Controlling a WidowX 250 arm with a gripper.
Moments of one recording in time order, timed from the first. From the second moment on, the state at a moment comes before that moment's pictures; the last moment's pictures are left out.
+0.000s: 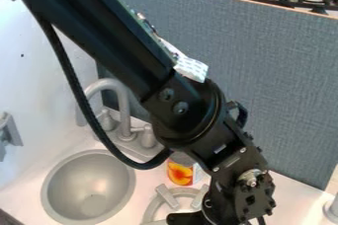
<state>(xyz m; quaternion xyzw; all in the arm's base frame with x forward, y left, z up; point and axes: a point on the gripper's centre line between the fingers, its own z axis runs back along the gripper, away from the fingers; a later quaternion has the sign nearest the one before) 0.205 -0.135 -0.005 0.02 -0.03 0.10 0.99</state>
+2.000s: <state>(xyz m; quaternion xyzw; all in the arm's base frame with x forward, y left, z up) 0.256 -0.139 -0.103 0.01 0.02 -0.09 1.00</state>
